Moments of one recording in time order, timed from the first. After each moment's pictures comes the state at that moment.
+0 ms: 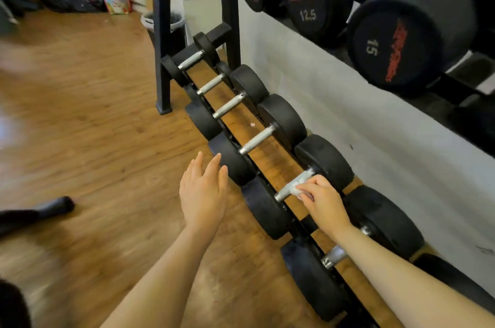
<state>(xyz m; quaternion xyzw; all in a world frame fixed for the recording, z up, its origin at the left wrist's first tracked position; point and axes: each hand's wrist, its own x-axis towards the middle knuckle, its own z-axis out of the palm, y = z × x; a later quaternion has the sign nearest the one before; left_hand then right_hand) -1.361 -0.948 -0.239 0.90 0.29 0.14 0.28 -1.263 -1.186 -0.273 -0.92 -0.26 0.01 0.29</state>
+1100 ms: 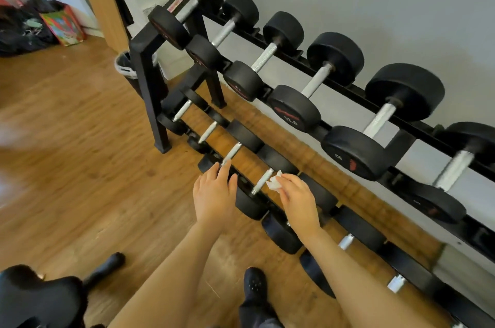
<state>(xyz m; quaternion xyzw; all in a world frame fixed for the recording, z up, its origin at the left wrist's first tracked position) -1.252 -0.832 0.047 0.96 0.15 -0.05 0.21 -1.236 -1.029 -0.006 -0.94 -0.11 -0.04 0.31</state>
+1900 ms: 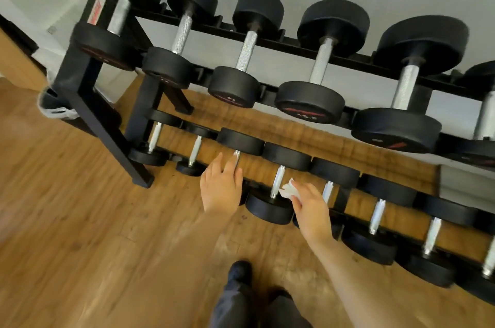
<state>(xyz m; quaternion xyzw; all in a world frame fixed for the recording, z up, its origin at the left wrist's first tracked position) -1.099 -0.719 -0.027 0.98 -0.06 -0.07 0.20 -1.199 -0.909 -0.063 -0.94 0.16 -0.04 0.30</state>
